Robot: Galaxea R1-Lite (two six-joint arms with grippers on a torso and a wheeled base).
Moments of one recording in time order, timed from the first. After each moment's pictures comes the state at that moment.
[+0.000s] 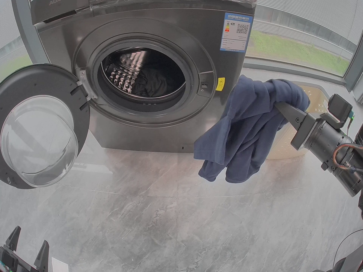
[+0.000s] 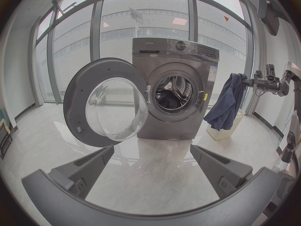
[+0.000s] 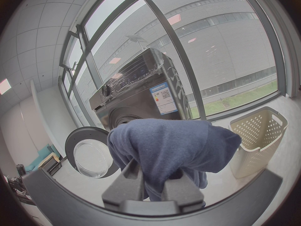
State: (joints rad) left arm 0.00 0.02 -0.02 0.00 -0.01 -0.03; right arm 0.68 1.40 -0.58 -1.03 -0.19 0.19
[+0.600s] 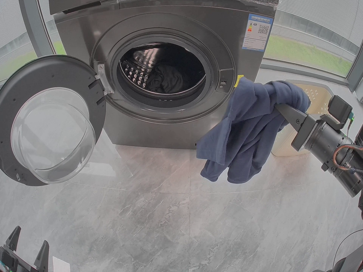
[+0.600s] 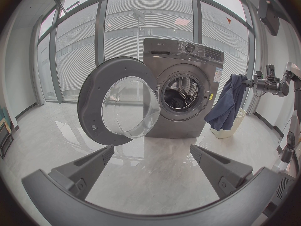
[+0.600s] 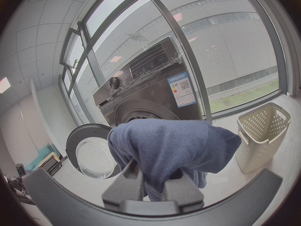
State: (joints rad) left arm 0.00 0.02 -0.02 0.00 -0.01 -0.03; right arm 0.68 1.39 -0.58 -1.03 -0.19 0.19
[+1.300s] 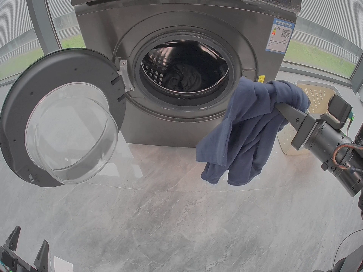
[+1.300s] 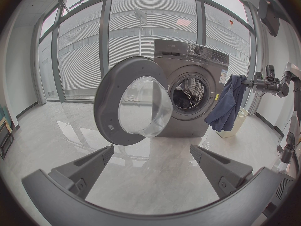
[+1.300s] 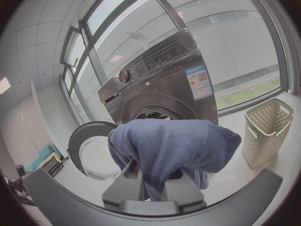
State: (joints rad) left arm 0.00 0.02 -0.02 0.00 -0.01 -0.04; right arm 0.68 1.40 -0.58 -1.03 -0.19 0.20
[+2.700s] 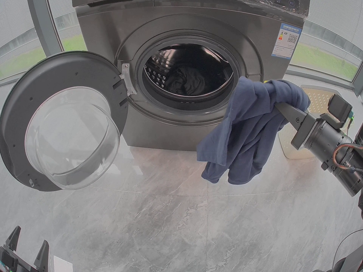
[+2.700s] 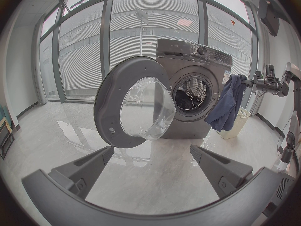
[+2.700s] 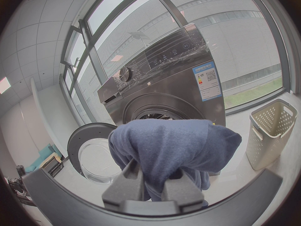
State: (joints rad) left arm 0.00 0.02 -0.02 0.00 -0.01 -0.03; right arm 0.68 1.40 -0.58 -1.03 -0.19 0.20
